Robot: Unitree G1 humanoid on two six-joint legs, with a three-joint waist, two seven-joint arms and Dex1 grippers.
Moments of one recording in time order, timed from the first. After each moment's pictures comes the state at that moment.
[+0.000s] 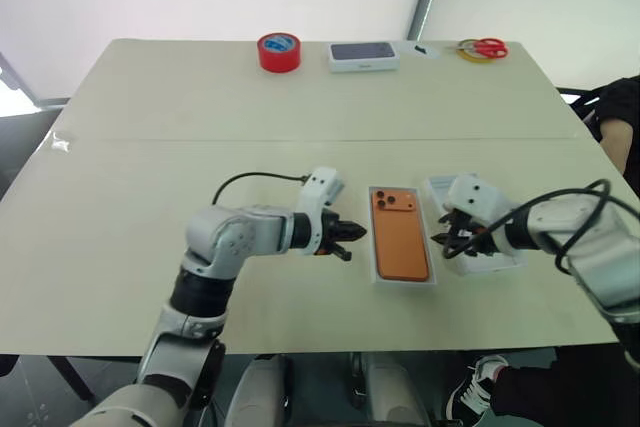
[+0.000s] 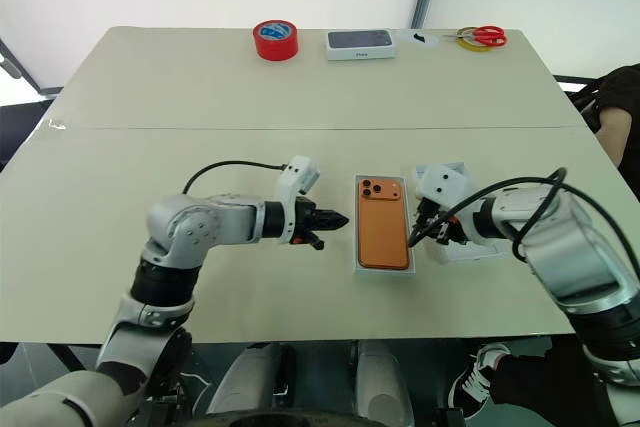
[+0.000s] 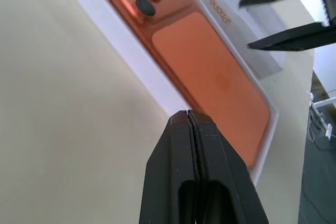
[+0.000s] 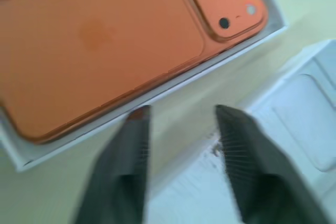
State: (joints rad) left arm -0.56 0.22 -0.09 -0.23 -0.71 1.37 -0.37; right arm -0.35 -1.02 0.07 -0.43 0.14 0.95 1.01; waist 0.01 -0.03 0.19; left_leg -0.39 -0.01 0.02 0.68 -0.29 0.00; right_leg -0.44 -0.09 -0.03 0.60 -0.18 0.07
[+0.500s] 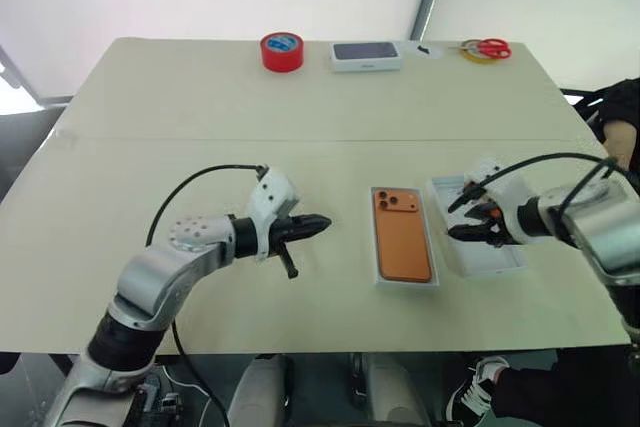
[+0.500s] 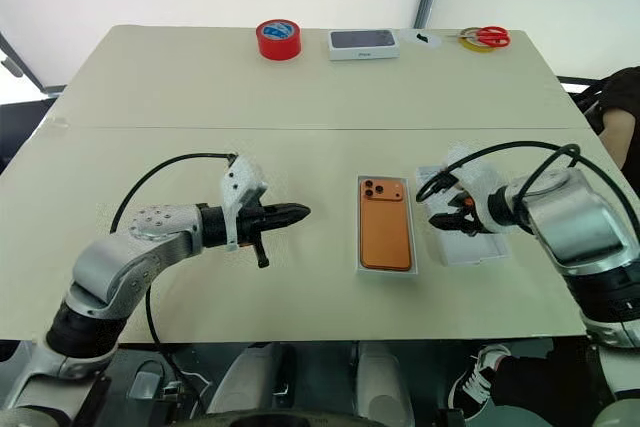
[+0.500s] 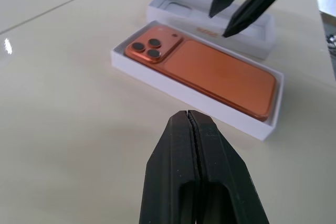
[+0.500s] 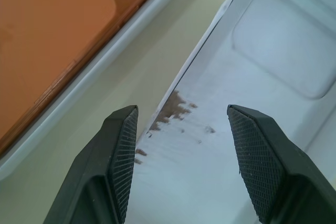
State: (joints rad) left arm -0.34 0.56 -0.20 -0.44 -0.48 0.68 -0.75; right arm -0.55 -0.97 0.17 -0.25 0.22 1.34 0.90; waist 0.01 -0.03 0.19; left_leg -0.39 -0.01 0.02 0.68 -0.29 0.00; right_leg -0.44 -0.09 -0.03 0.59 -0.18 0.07
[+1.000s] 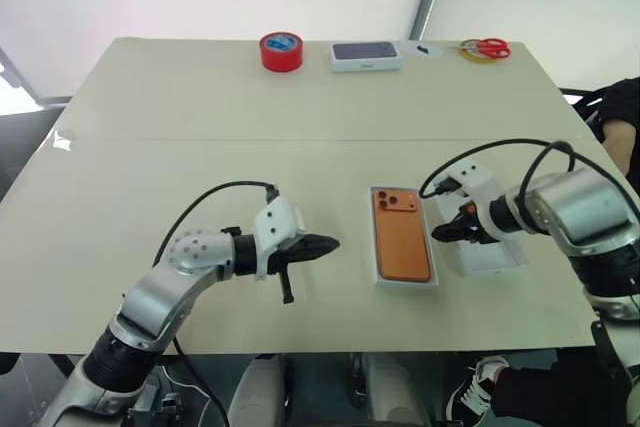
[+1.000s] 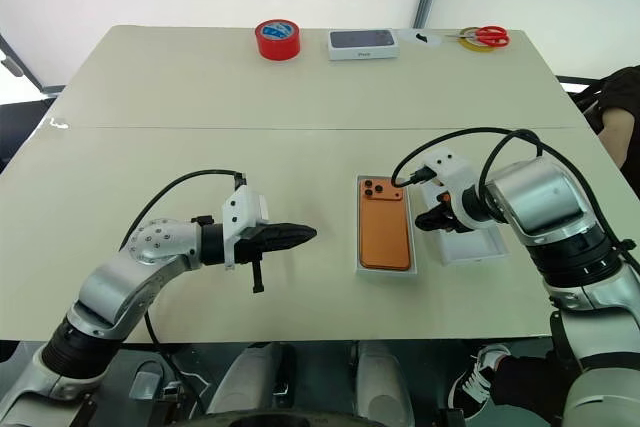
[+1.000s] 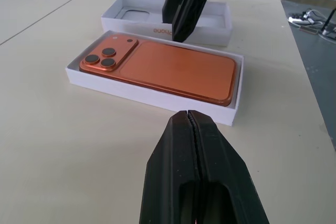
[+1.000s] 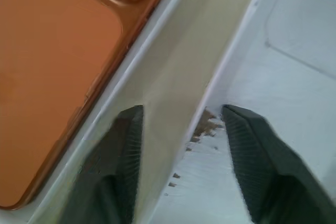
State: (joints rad) left arm -0.25 0.58 -0.26 -0.44 -0.40 0.47 -0.85; right arm -0.71 -0.87 0.26 -0.16 0.30 1.58 0.74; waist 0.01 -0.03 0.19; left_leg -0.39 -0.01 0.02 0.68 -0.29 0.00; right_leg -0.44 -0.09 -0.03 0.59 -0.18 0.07
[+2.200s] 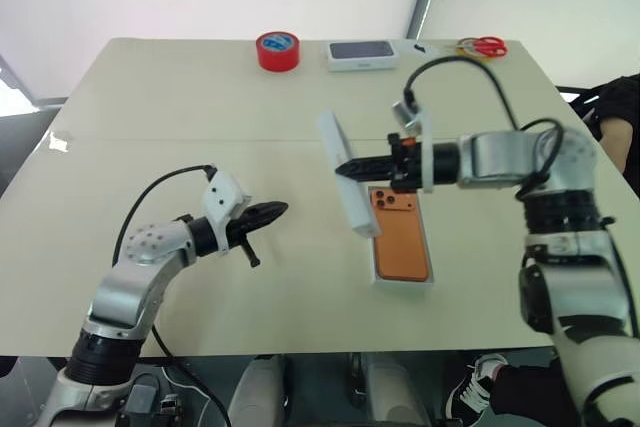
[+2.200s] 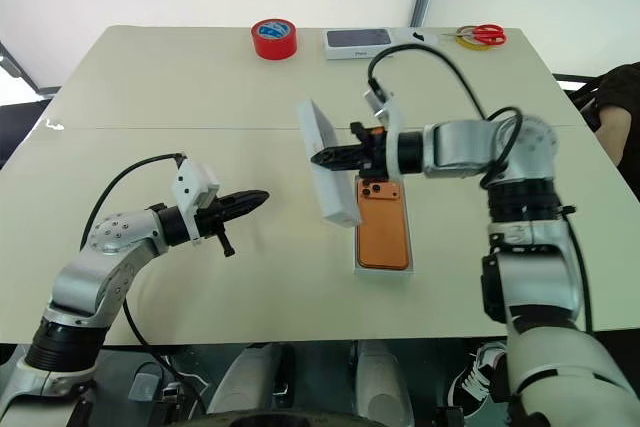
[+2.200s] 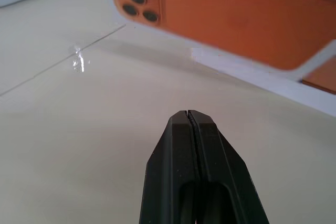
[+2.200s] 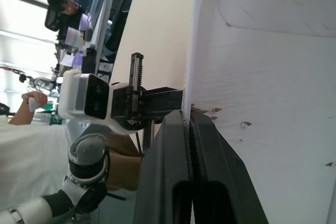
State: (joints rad) left arm -0.25 0.54 -0.04 -0.27 -0.38 0.41 -0.79; right arm -0.87 -0.46 -0.07 0.33 1.94 1.45 -0.39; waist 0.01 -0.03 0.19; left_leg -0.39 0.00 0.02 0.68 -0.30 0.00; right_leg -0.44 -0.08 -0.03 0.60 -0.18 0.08
